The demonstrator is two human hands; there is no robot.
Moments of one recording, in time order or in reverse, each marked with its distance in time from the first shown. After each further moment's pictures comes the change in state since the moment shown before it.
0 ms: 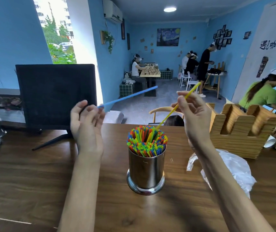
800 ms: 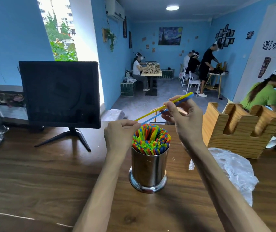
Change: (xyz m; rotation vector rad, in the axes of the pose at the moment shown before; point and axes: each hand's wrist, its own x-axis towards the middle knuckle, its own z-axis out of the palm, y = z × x) left_hand -0.021 -0.045 0.006 1.118 -0.215 0.086; right_hand -0.016 -0.006 0.026 0.035 -0.041 0.178
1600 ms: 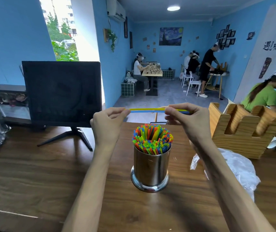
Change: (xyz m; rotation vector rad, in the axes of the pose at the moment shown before) left_hand 0.021 0.004 -0.035 -0.168 0.142 0.077; right_hand 0.002 -0.003 -0.014 -0.033 -0.069 0.068
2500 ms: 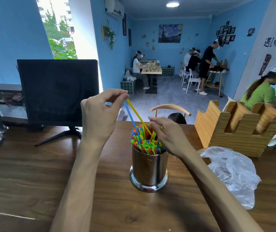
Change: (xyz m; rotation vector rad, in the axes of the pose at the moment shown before) left_hand 0.007 0.035 -0.019 0.047 -0.026 0.469; right_hand -0.001 0.062 0.013 -0.816 -0.325 -0.165
